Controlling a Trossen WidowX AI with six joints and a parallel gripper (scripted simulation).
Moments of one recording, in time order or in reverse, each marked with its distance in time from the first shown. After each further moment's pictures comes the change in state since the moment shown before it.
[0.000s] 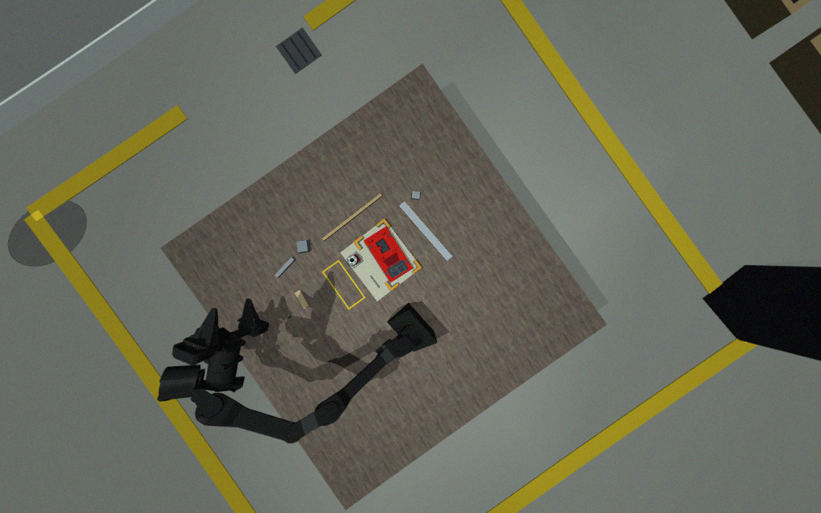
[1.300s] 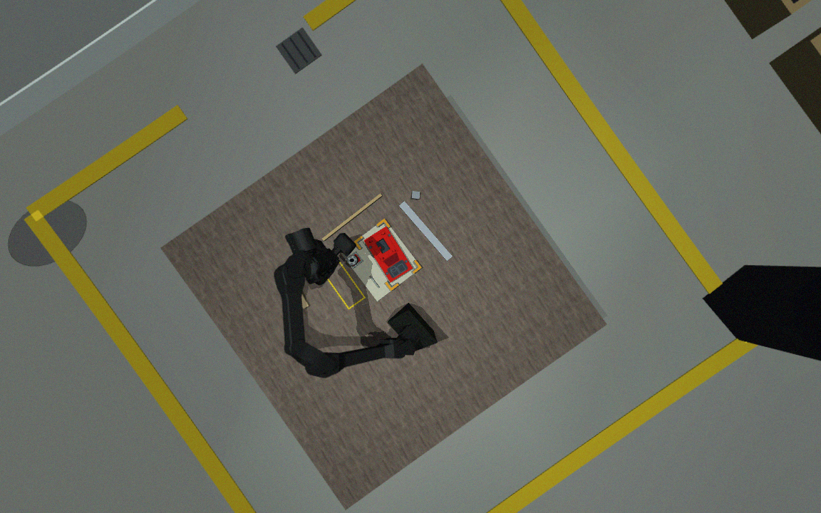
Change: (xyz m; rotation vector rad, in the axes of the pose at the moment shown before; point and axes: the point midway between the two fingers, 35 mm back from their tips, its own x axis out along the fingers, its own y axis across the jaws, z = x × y) arm 0.143 0.300 -0.079 0.473 0.359 1.473
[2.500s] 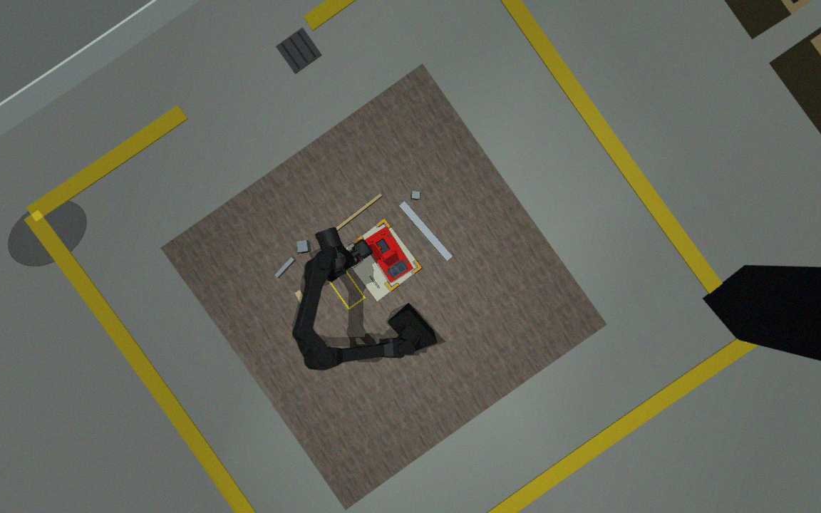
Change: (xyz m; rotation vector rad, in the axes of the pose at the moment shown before) arm 0.085 0.015 -0.020 0.181 0.000 0.232
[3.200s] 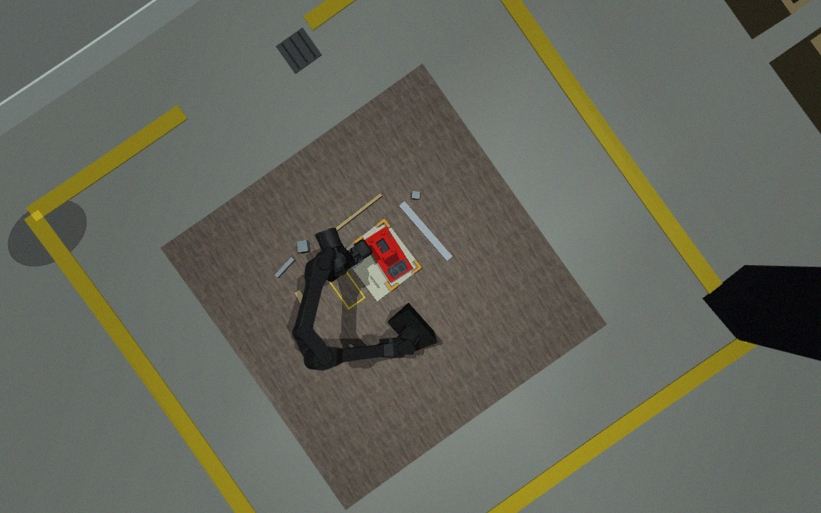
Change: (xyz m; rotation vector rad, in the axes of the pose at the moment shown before) arm 0.003 0.001 0.000 0.000 0.001 0.000
